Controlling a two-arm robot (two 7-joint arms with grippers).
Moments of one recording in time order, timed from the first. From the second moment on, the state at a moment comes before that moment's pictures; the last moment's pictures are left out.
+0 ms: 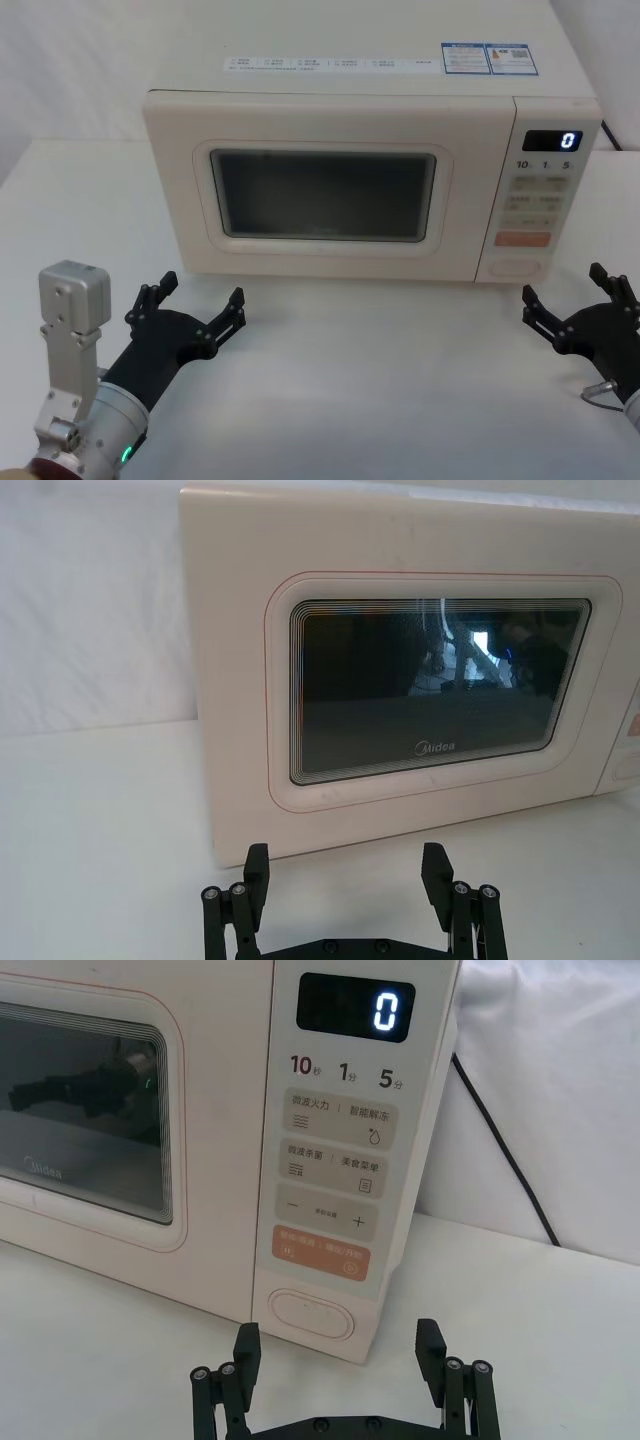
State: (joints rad) left arm 0.21 0.30 0.09 -1.81 -0.29 0.04 -0.17; right arm -0.11 0.22 -0.09 -1.64 0.08 -0.09 0.21
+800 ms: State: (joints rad) left arm 0.21 0.30 0.09 -1.81 -0.29 0.04 -0.17; right arm -0.11 0.22 -0.09 -1.64 0.08 -0.09 0.21
